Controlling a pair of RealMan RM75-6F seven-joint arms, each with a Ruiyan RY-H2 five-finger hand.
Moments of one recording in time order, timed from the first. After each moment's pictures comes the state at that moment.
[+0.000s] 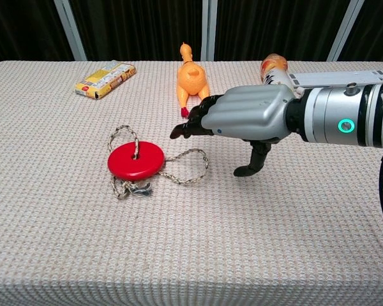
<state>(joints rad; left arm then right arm) -0.10 -1.29 -0.05 -1.38 1.49 1.50 0.00 0.90 -1.45 0.15 -1.60 -1.40 0.59 -0.50</state>
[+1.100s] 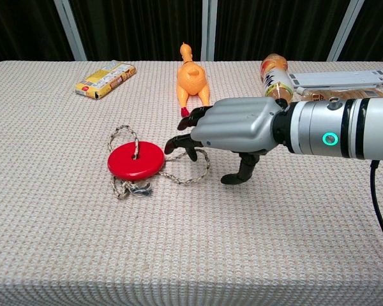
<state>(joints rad) -0.09 -1.29 -0.05 -1.36 1.48 1.51 -0.03 0.96 -1.50 0.07 -1.54 -1.43 0.65 -0.42</state>
